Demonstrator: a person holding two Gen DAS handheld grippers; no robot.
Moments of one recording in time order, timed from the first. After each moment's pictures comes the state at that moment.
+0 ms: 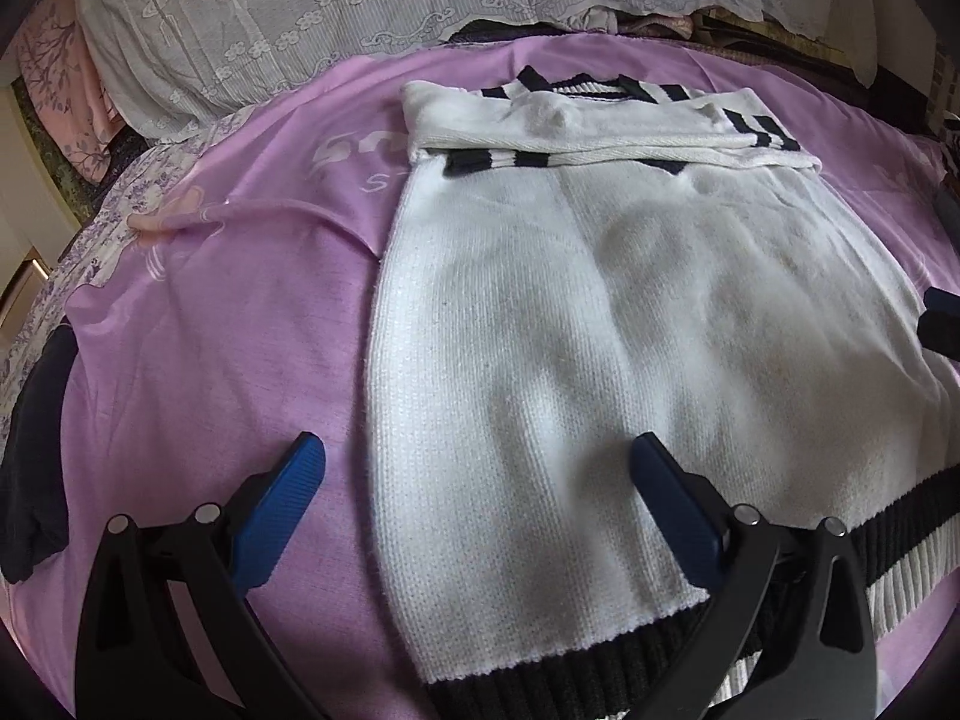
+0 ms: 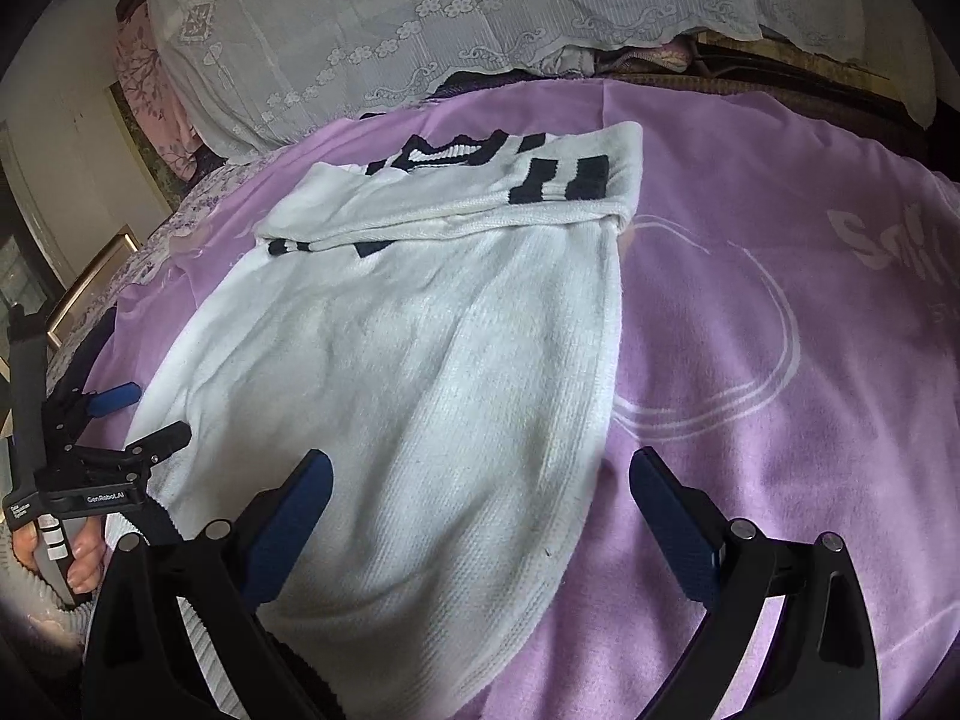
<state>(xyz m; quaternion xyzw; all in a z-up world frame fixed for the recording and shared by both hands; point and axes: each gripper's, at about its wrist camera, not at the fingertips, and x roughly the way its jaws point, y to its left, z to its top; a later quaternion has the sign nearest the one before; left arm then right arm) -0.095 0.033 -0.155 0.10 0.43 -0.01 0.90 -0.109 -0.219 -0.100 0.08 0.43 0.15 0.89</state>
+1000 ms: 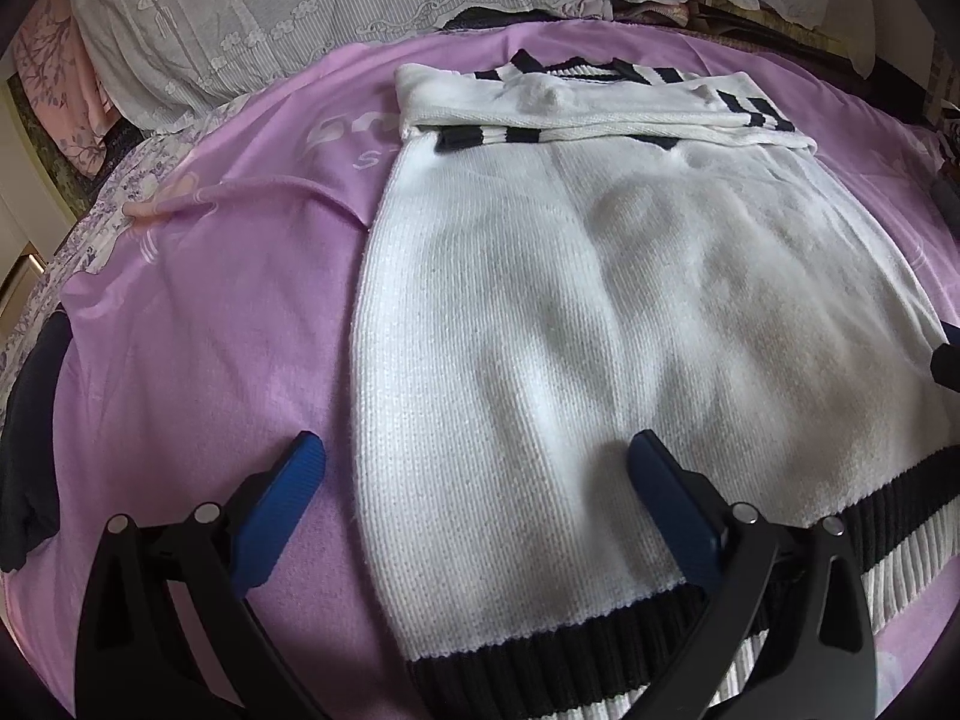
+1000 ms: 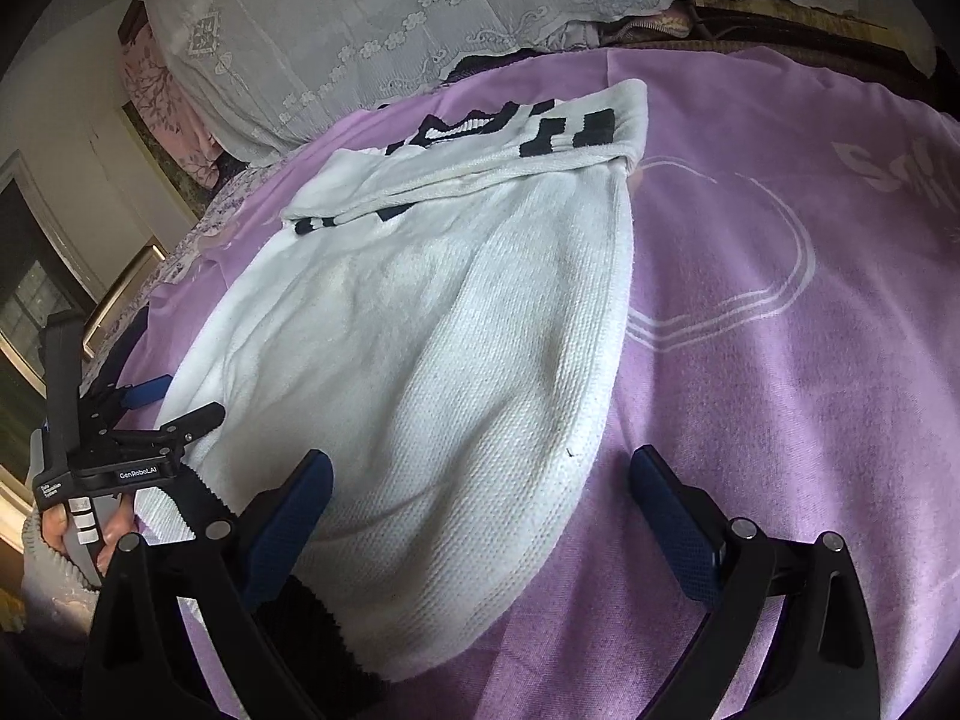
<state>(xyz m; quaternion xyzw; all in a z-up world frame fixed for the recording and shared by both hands) -0.101 0.029 -0.163 0.10 0.44 -0.02 0.89 -0.134 -0.235 -0.120 0.14 0.43 0.18 0.87</state>
